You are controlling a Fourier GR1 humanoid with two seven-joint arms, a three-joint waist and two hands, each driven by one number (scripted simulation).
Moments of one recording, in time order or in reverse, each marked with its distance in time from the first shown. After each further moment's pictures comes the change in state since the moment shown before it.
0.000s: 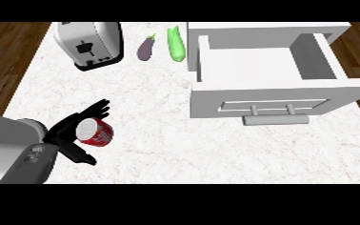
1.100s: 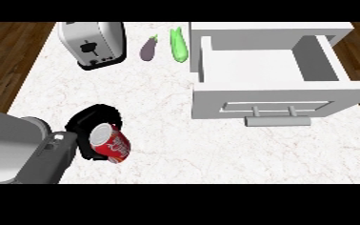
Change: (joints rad) left arm -0.062 -0.085 -0.017 -0.046 0.121 -0.160 0.138; right arm 0.041 0.040 -0.037 -0.028 -0.040 0.035 0.018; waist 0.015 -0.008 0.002
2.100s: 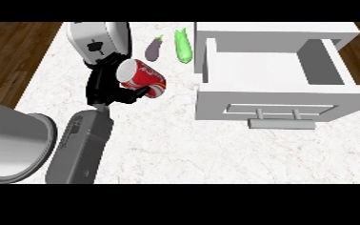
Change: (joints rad) left arm -0.017 -0.277 0.188 -0.561 0.231 0.834 0.243; right arm 0.034 0.045 -0.029 -0.062 -0.021 -0.008 0.037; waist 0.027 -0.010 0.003
